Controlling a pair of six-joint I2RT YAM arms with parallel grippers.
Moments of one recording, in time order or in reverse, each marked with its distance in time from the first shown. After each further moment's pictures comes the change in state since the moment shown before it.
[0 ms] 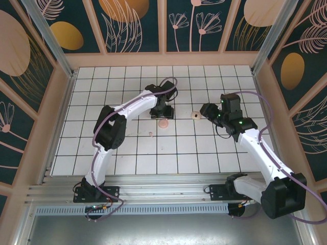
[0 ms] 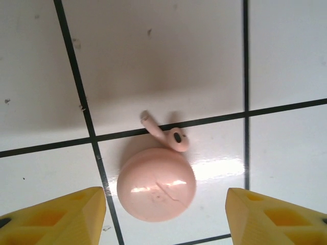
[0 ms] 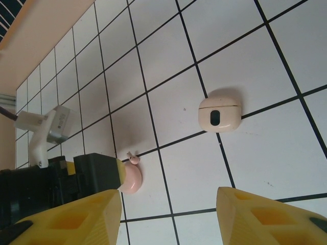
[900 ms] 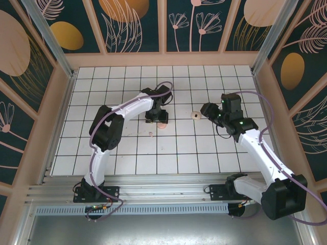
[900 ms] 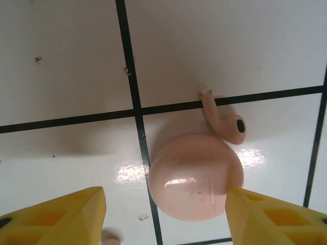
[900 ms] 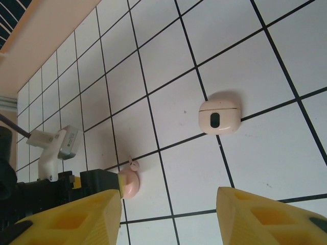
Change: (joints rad) left arm 0.027 -0.047 -0.160 0.035 -0.010 0.010; right arm 0.000 -0.011 0.005 -0.005 0.011 0.000
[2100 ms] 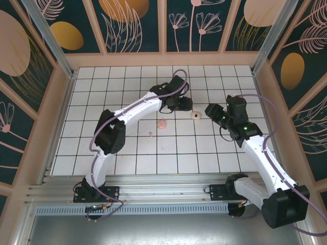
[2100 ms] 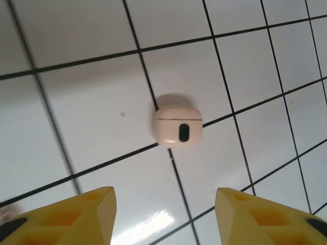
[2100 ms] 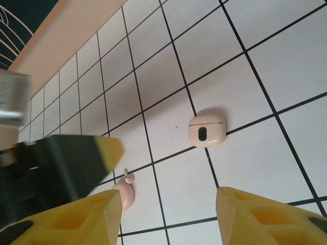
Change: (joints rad) left arm -0.112 -0.035 0.193 0.252 0.089 -0.019; right arm -0.036 -0.087 -0.047 0.011 0.034 -0.012
